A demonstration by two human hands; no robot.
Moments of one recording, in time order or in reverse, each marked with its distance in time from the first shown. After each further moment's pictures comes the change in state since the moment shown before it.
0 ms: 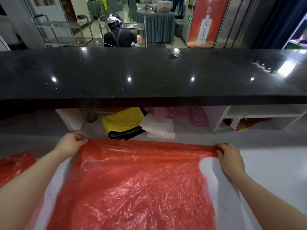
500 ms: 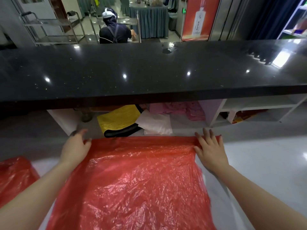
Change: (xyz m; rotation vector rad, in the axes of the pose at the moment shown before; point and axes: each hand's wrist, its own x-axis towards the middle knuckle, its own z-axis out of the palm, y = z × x) left_hand -0.020 0.016 0.030 0.288 0.182 0.176; right_hand -0.011 -0.036 0.020 -0.319 -0.156 -0.232
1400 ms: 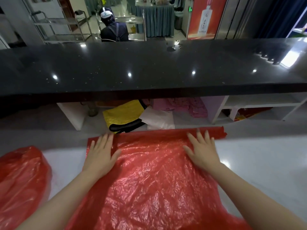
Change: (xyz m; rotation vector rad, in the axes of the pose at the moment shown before) left_hand -0.069 0.031 0.033 0.282 -0.217 0.229; right_hand -0.013 -0.041 -0.018 0.117 -0.144 0.000
